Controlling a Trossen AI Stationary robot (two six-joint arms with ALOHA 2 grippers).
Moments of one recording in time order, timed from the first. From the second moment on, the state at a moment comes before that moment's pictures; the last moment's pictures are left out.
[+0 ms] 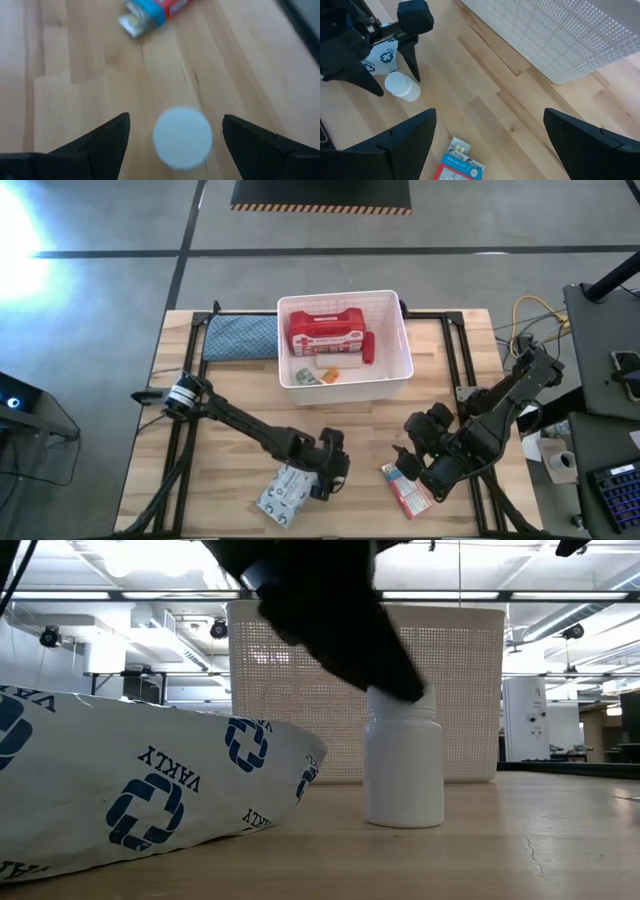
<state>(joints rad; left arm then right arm) -0.40 2.01 1.46 -0.25 -0.13 -0.09 0.76 1.51 1.45 -1.36 0.61 1.42</state>
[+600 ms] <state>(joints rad) -0.38 2.01 1.42 -0.18 -0.11 -0.09 0.75 1.51 1.44 -1.36 0.65 1.46</state>
